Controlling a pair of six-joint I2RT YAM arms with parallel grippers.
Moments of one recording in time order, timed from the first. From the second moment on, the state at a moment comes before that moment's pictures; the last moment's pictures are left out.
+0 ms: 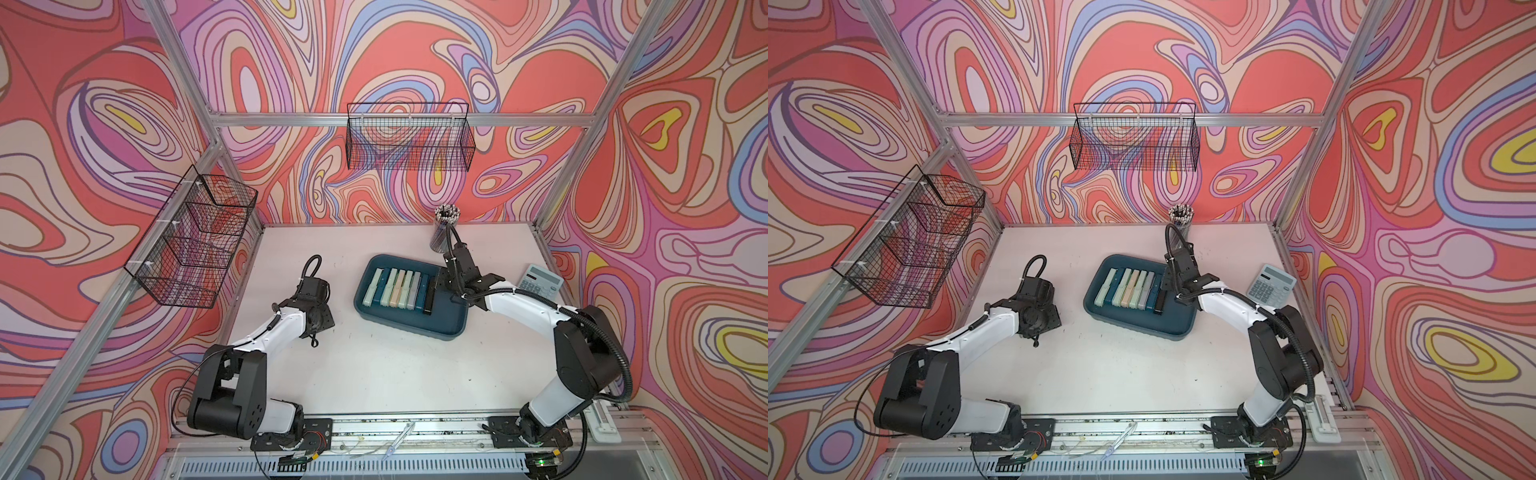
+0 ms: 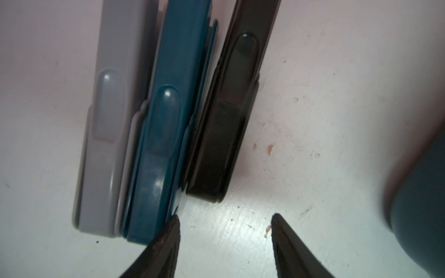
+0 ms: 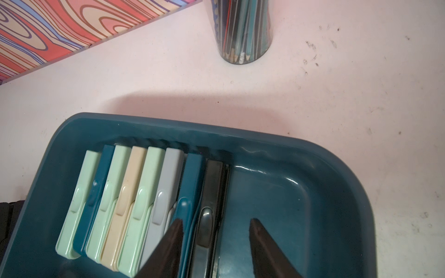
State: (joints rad) left arm -0.17 1.42 0.75 -0.53 -0.14 -0.58; right arm 0.48 1.65 1.10 -0.24 0.19 0.59
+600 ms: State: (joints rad) left arm -0.14 1.57 0.87 -0.53 -0.18 -0.53; right arm 0.48 1.65 1.10 -0.22 0.17 0.60
